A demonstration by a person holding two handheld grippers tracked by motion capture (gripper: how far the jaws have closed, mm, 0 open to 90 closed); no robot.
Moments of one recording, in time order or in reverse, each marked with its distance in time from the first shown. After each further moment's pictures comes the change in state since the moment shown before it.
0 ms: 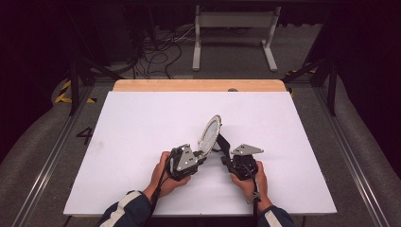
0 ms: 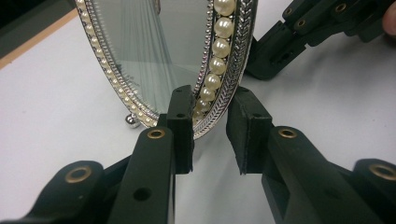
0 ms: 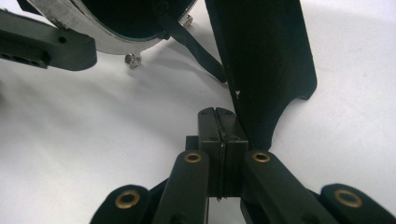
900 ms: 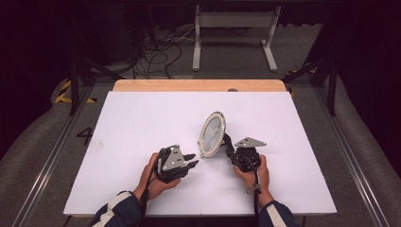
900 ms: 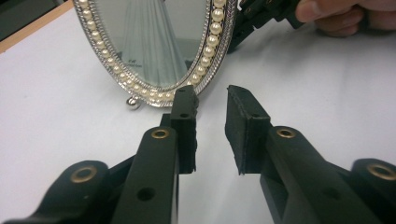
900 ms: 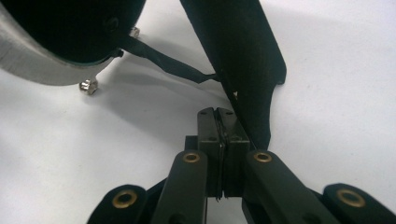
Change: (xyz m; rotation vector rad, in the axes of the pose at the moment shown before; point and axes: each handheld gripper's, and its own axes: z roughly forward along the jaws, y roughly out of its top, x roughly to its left) left arm 0.010 -0.008 -0.041 0.001 -0.072 -0.027; right arm -0.022 0.009 0.007 -0.006 -0.078 0.037
